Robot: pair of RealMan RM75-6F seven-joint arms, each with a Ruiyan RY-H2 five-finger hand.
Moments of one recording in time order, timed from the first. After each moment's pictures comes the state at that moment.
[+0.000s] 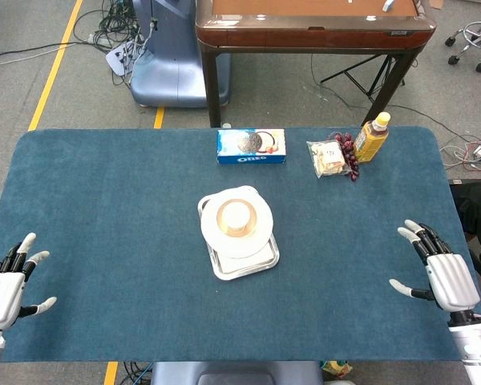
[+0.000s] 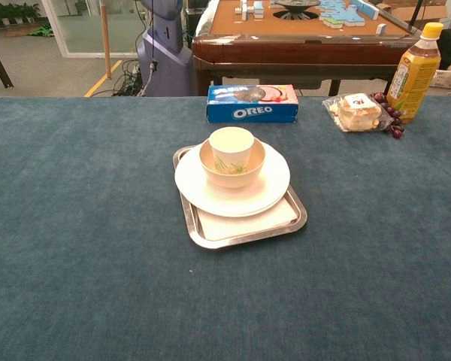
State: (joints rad) left arm -0.11 -1.11 -0.03 -1.63 1.45 1.44 0.13; right arm 0.13 -1.13 0.04 -1.57 -1.56 1.44 0.14
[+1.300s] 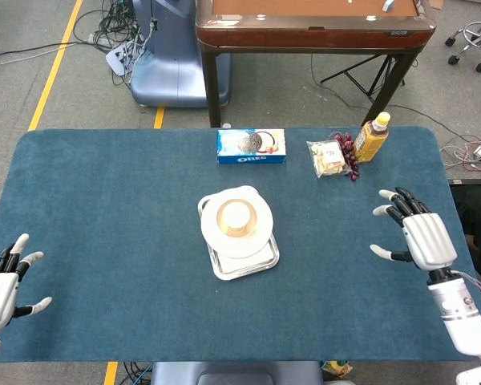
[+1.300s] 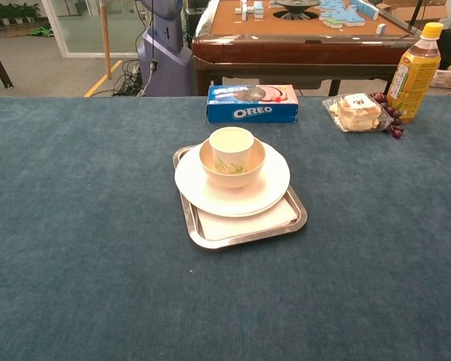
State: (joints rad) left arm -0.10 -1.10 -0.04 -1.63 1.42 1.43 0.11; right arm 0.31 -1.09 0.17 -1.64 -1.48 1.27 0.04
